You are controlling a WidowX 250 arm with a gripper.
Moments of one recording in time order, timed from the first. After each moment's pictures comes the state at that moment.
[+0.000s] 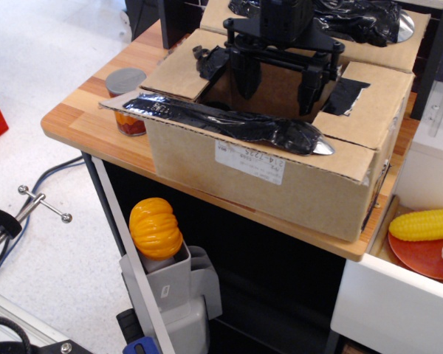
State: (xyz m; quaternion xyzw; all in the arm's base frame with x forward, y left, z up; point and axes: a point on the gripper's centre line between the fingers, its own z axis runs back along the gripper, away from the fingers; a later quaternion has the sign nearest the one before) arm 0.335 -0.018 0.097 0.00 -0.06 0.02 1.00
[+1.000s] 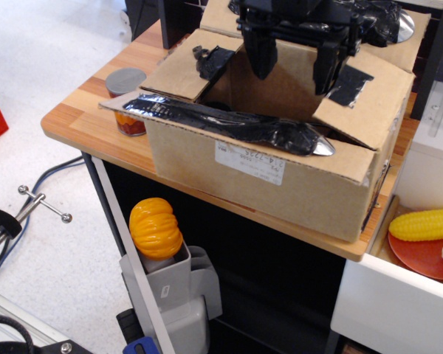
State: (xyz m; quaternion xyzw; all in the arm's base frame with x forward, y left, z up) arm 0.330 -0.046 0.127 -0.02 -0.08 -0.02 1.00
